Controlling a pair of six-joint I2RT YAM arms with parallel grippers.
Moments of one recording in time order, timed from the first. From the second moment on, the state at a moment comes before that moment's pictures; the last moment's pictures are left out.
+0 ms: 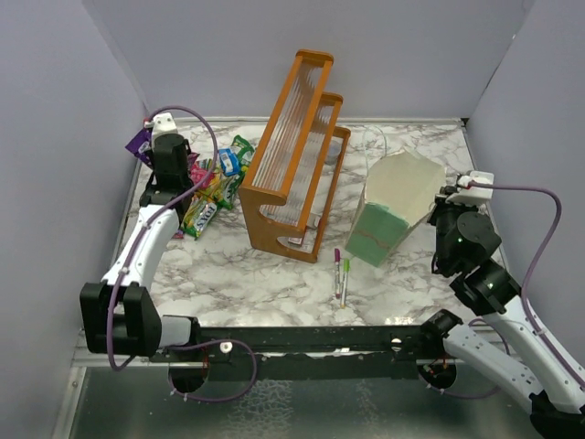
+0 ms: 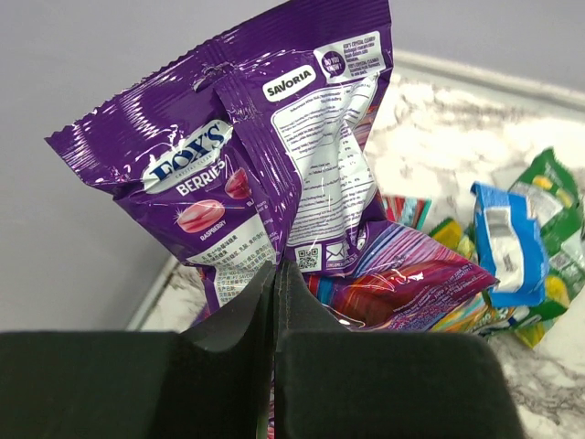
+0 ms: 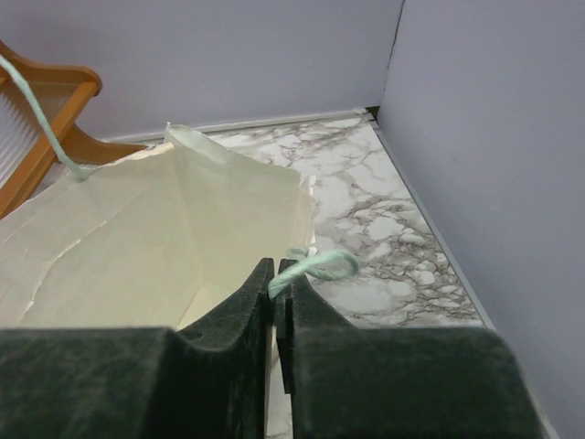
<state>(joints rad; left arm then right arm) -0.08 1.27 1.04 -0.08 -0.56 -0.07 0.59 0.63 0.78 -0.16 0.82 -0.02</state>
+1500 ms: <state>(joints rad) -0.07 1.06 1.50 -0.30 -0.01 -0.21 0.59 0.56 1.35 -0.60 0.44 0.10</state>
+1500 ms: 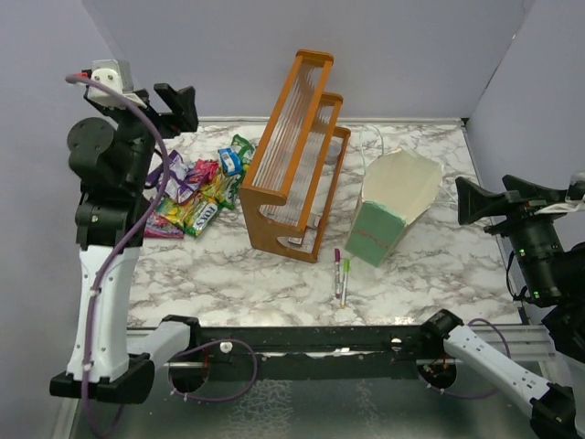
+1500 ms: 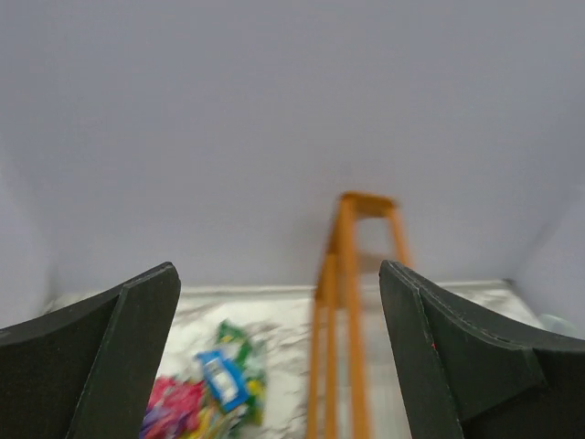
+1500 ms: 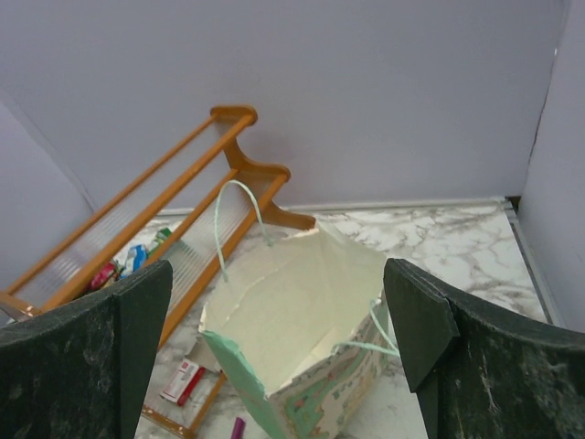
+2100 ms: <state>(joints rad) -0.37 0.69 1.49 -0.33 0.02 -0.08 0.59 0.59 1.47 -0.59 0.38 0.11</state>
